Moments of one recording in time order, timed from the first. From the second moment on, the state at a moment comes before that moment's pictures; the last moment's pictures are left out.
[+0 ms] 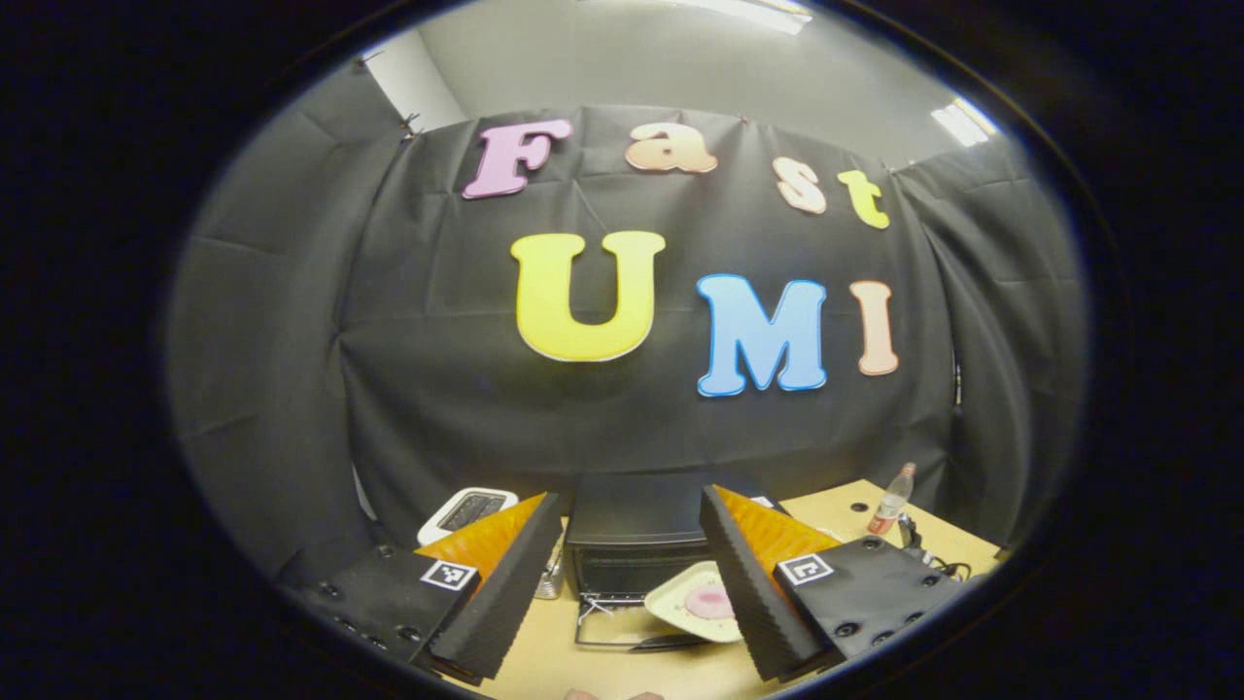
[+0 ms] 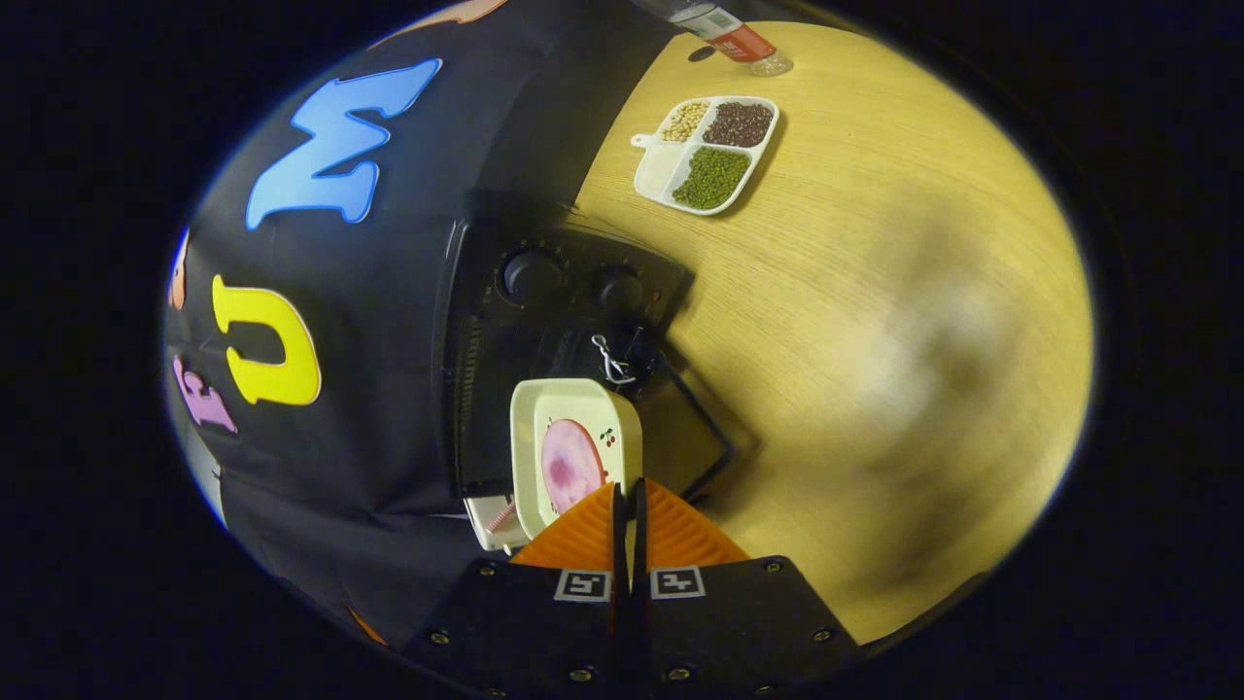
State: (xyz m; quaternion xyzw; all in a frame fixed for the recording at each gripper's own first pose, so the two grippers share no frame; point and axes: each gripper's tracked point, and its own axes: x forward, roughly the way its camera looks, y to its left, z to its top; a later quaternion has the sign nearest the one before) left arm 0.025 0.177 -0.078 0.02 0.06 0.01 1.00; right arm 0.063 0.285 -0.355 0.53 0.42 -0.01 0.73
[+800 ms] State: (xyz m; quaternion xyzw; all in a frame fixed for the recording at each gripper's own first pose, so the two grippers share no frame) left arm -0.003 0.285 -0.096 0.00 0.10 0.12 0.99; right arm 0.204 0.351 -0.397 0.64 0.27 -0.18 0.70
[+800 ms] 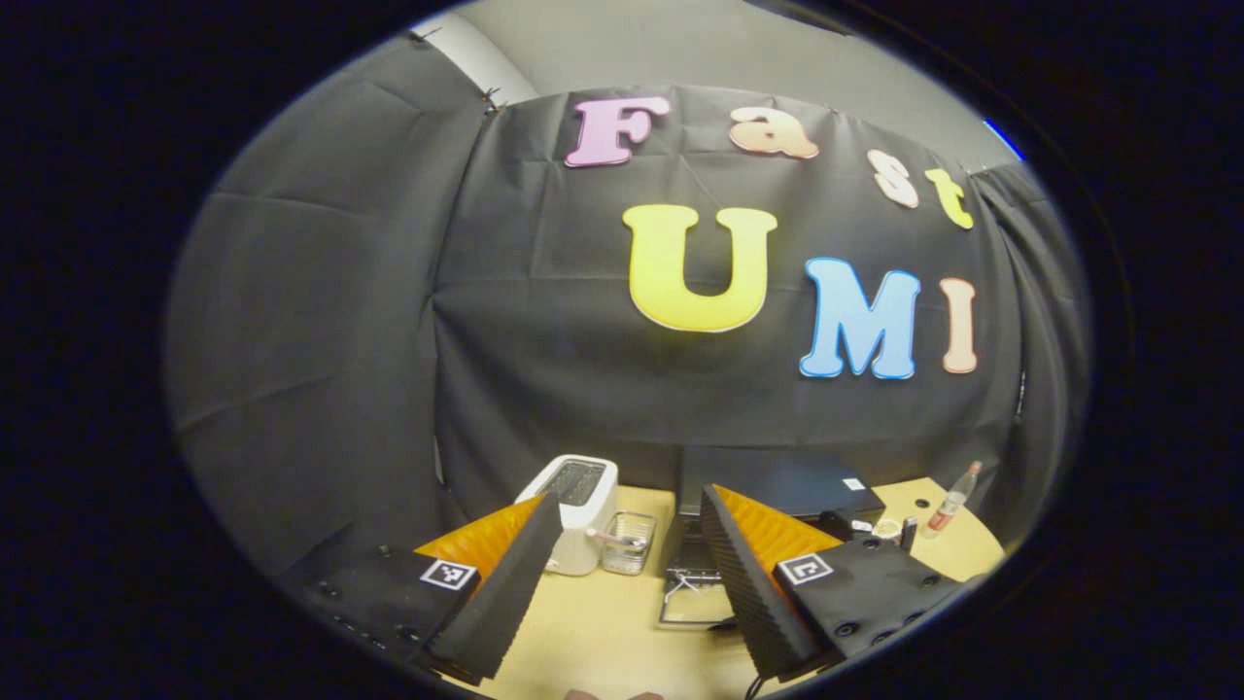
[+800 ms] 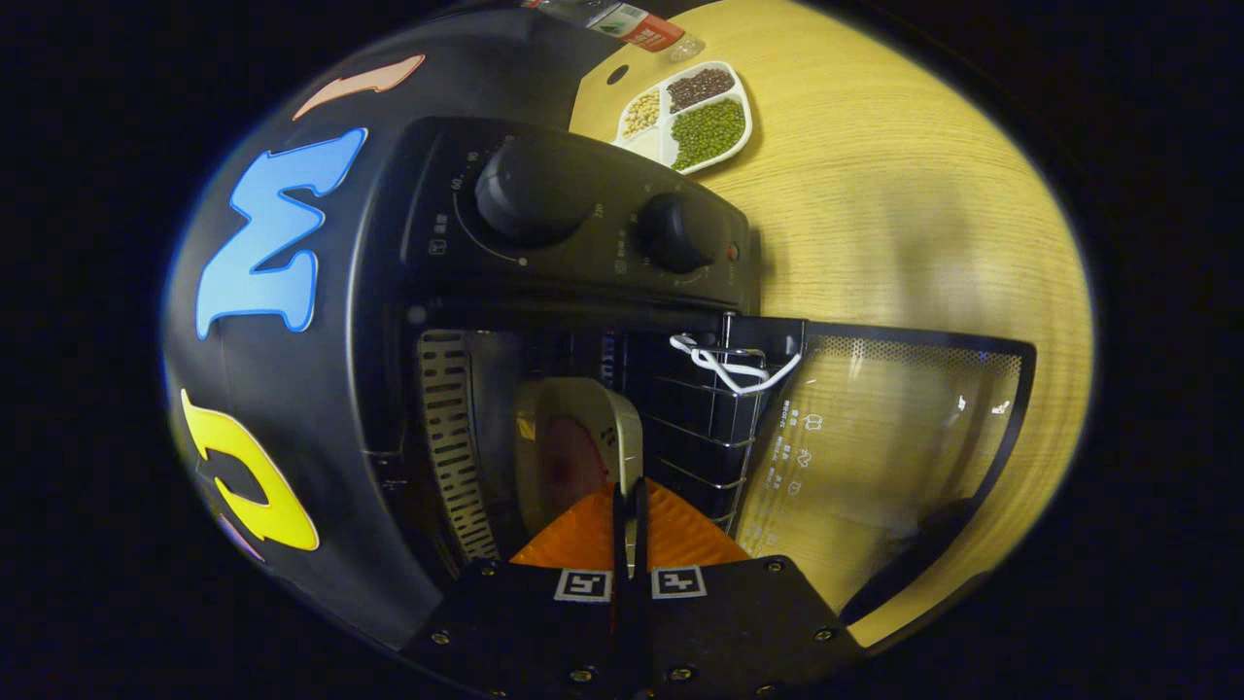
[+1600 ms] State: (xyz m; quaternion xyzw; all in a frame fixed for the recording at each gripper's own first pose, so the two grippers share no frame) left arm 0.013 0.230 -0.090 0.04 0.08 0.06 0.99; right arm 0.171 0.351 -0.365 0.53 0.34 -0.08 0.77
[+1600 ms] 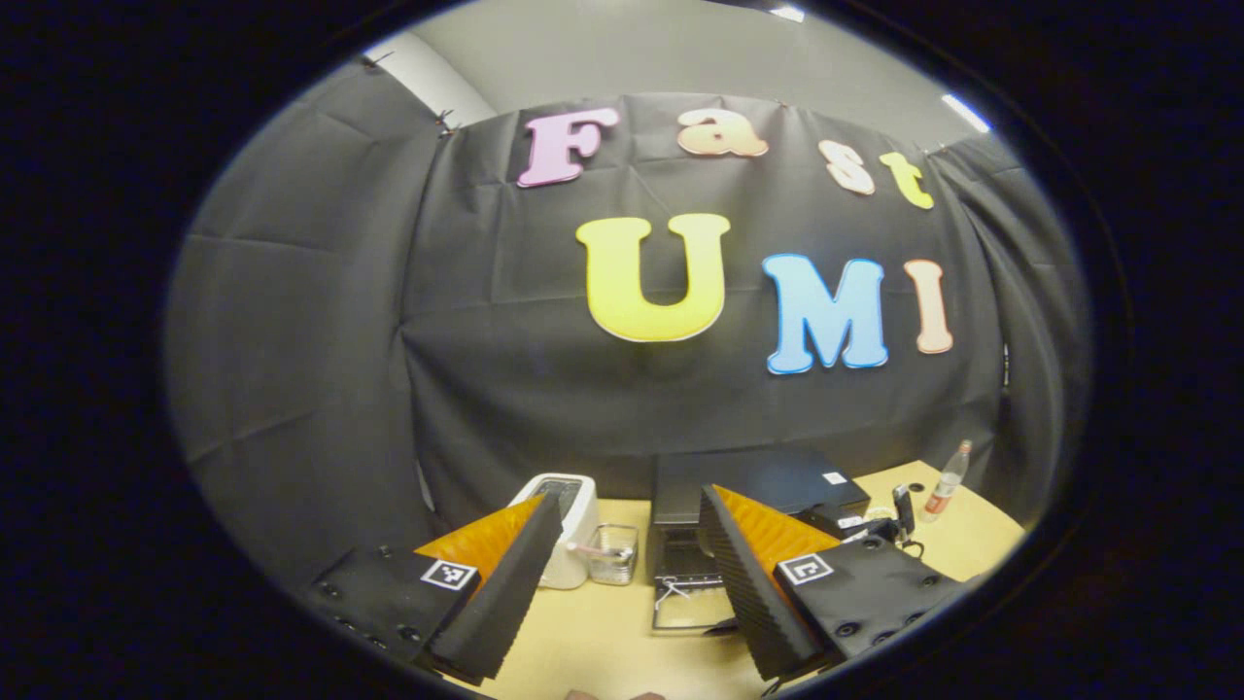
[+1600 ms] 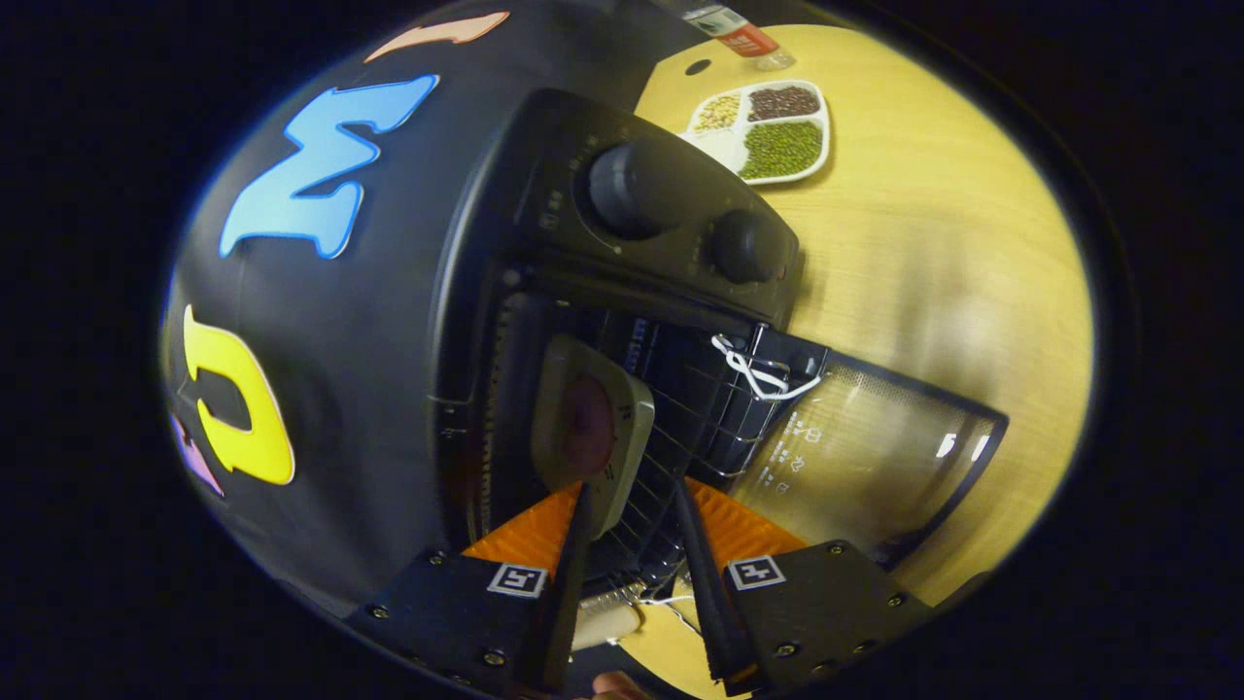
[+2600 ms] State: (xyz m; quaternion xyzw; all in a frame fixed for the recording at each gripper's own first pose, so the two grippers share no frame) left arm 0.024 0.041 -0.038 -0.01 0.01 -0.02 1.00; right arm 0.008 0.182 -0.015 0.00 0.02 0.15 0.99
